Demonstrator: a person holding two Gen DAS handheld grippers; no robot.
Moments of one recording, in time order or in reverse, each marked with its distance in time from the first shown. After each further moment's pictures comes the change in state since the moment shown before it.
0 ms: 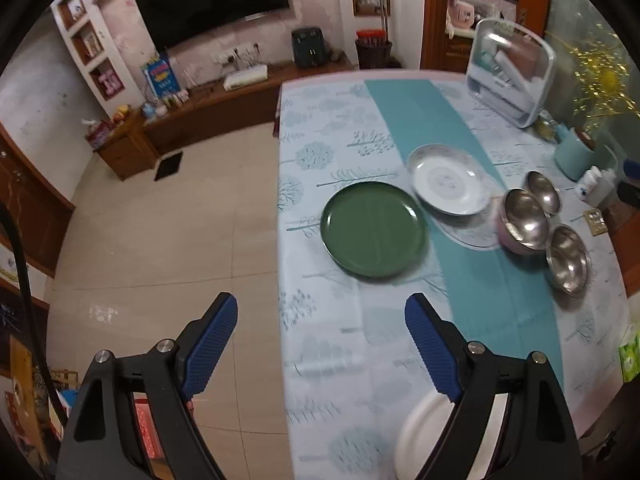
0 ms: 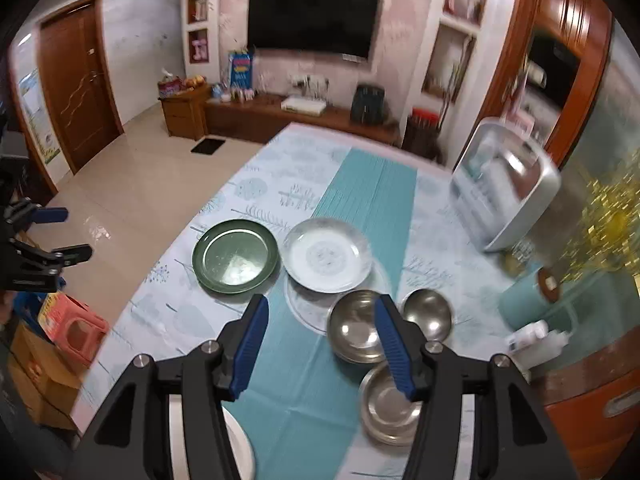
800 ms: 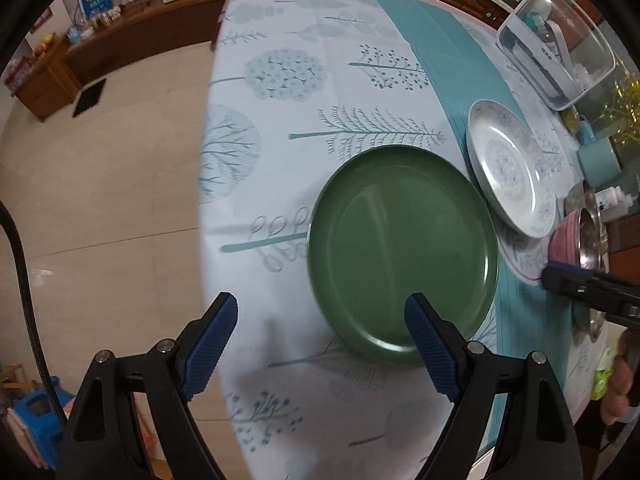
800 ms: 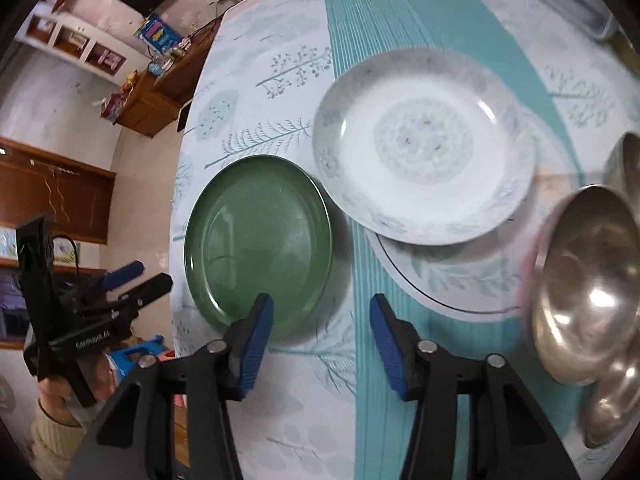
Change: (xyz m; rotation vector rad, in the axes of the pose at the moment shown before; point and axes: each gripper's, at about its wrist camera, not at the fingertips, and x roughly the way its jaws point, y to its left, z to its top) left arm 0.261 0.025 0.064 -0.056 0.264 -0.289; right arm 0.280 0.019 0.001 0.563 0.424 0.296
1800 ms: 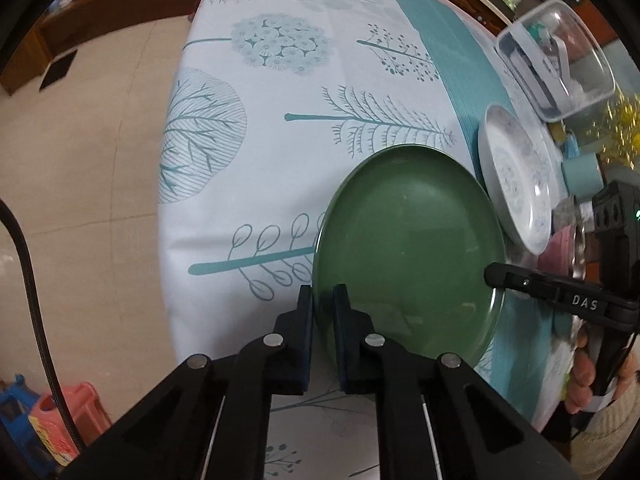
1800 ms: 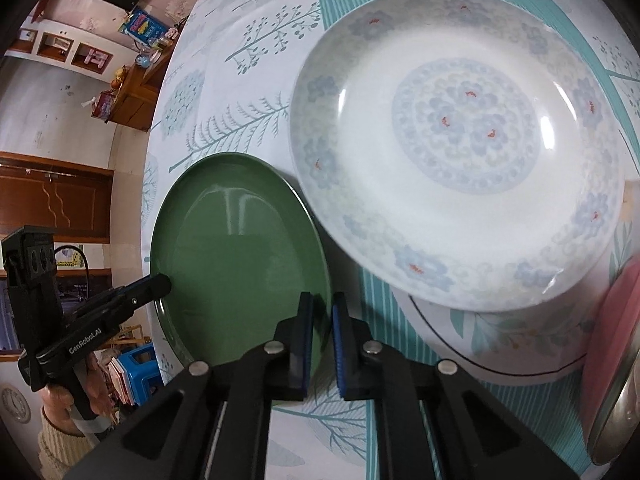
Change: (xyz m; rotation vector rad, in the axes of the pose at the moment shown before) left arm 0.051 0.023 0.013 -0.019 0.046 -0.144; right arm 0.065 -0.006 0.030 0.023 0.078 0.012
